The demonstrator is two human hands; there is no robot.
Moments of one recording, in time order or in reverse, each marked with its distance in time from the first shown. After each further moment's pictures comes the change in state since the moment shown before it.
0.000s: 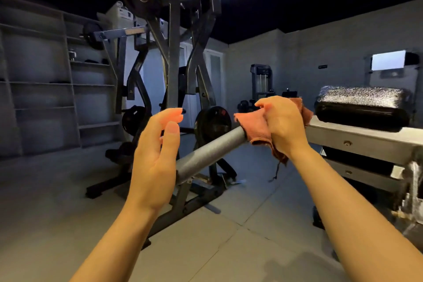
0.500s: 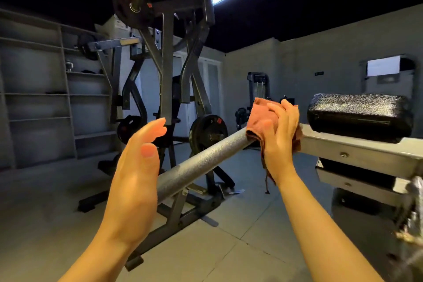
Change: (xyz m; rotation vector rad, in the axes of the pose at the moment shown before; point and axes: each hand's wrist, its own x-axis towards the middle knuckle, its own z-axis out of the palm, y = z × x) left_hand 0.003 -0.009 0.018 0.052 -0.049 -0.010; right_hand -0.024 0.012 0.027 0.548 0.297 0.362
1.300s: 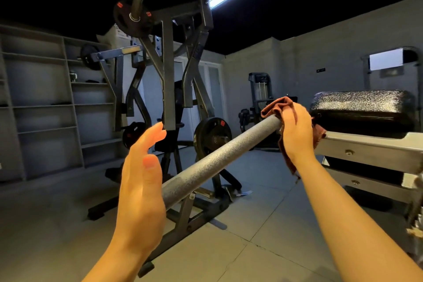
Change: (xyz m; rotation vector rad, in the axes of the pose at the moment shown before) left_hand -0.003 -0.003 0.002 0.000 0.046 0.029; right_hand 0.043 0.014 -0.022 -0.019 0.071 0.074
